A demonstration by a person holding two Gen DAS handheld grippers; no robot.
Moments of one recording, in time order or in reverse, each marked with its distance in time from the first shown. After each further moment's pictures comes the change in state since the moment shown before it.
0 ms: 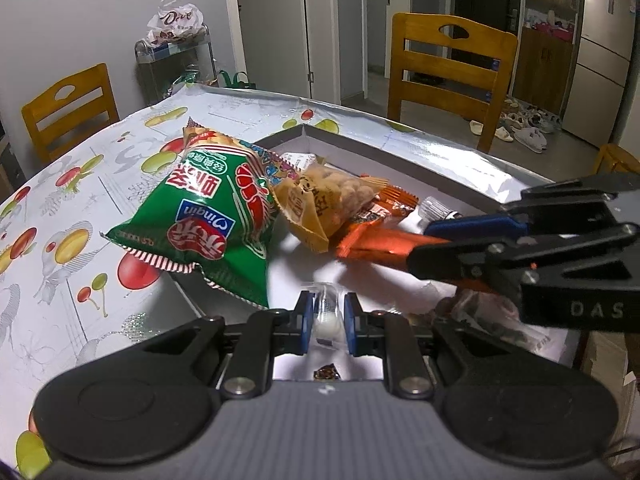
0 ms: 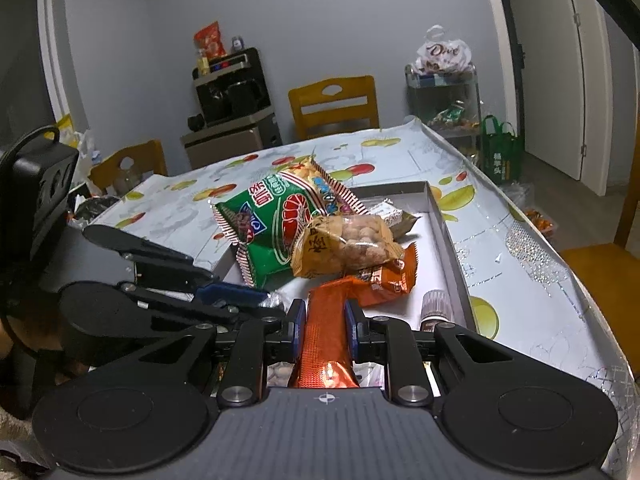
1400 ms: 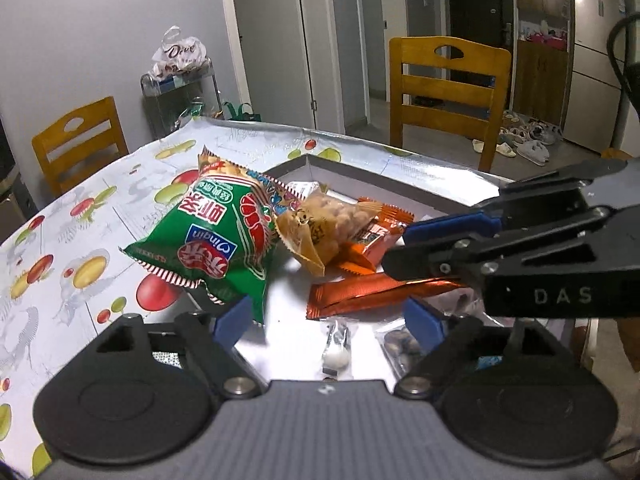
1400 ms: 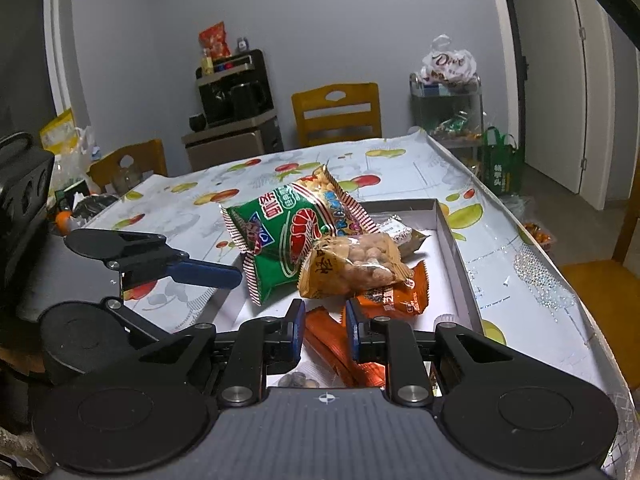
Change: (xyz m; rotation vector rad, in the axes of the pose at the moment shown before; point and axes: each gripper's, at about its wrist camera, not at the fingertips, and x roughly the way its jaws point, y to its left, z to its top) left arm -0.021 -0.004 -0.005 0.050 -0.093 0.040; right arm 0.002 0.011 0.009 -0.034 -0.012 -0.010
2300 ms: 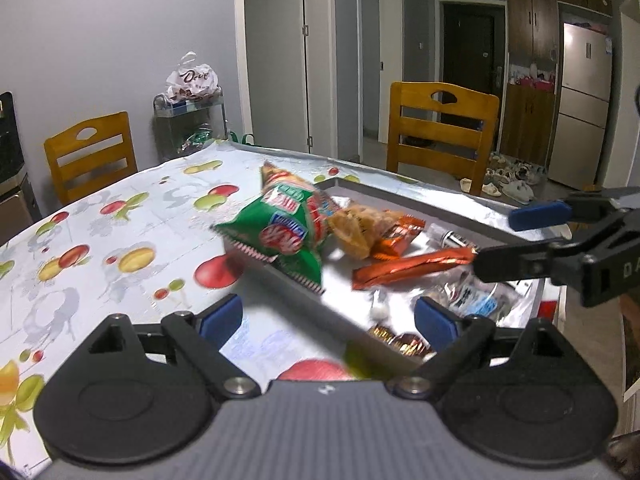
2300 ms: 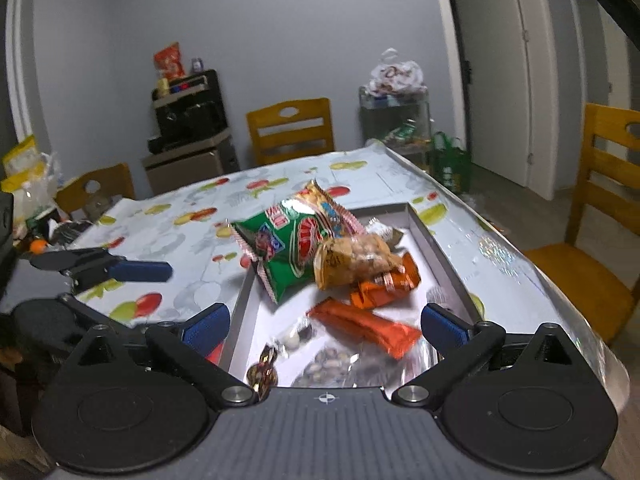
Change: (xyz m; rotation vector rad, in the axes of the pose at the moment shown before) left arm -0.084 0.059 -0.053 -0.056 -0.129 -0.054; right arm -0.048 0.059 -0.016 0.085 -0.036 -0.189
